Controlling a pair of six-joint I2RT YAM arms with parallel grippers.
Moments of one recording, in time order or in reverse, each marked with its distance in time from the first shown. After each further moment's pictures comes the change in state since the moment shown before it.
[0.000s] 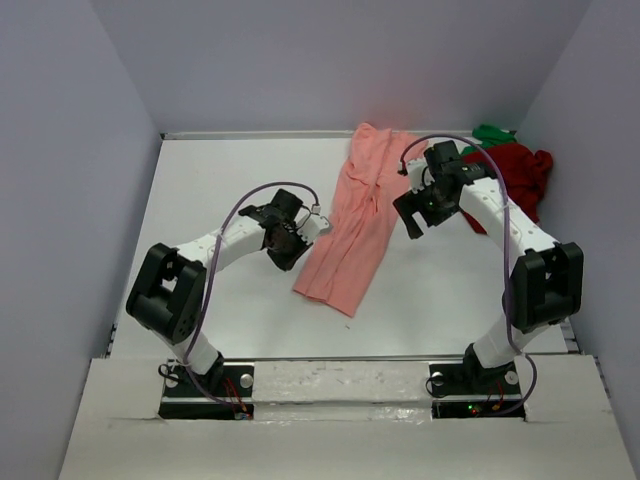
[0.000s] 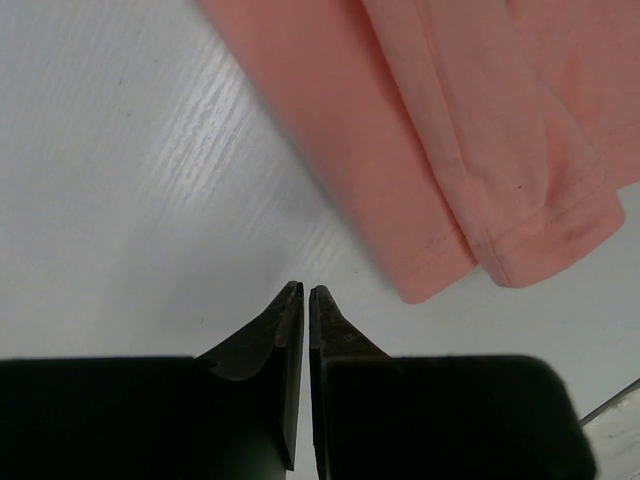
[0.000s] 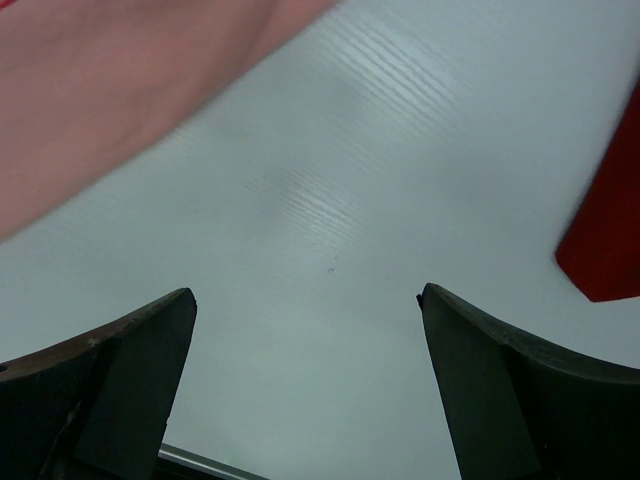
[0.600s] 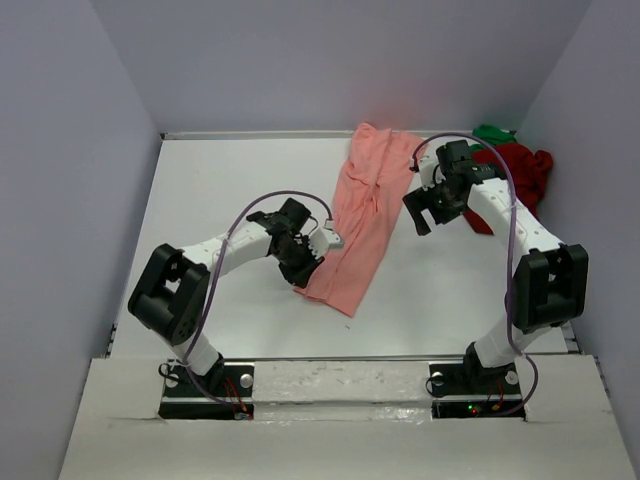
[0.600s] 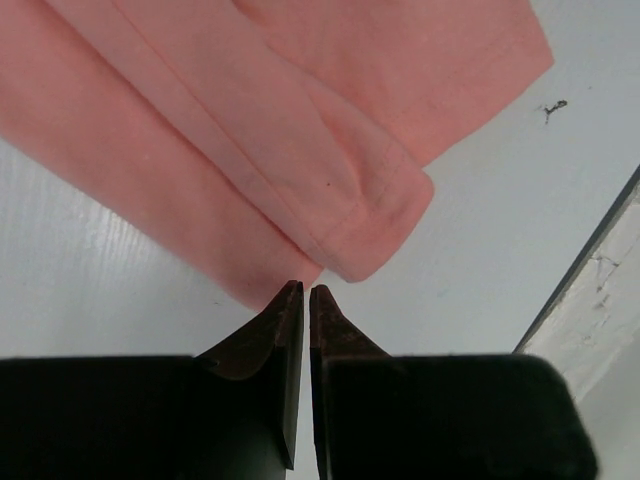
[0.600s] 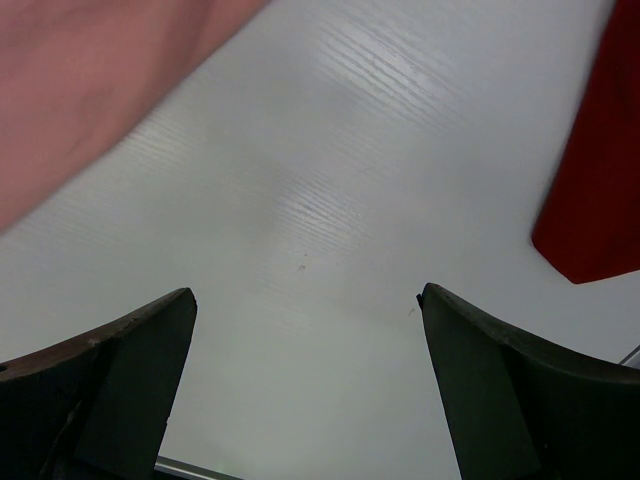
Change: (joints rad) left arm -0.074 0.003 -0.027 -0.034 0.219 0.044; right arm -0.079 -0.023 -0.028 0.045 0.002 0.001
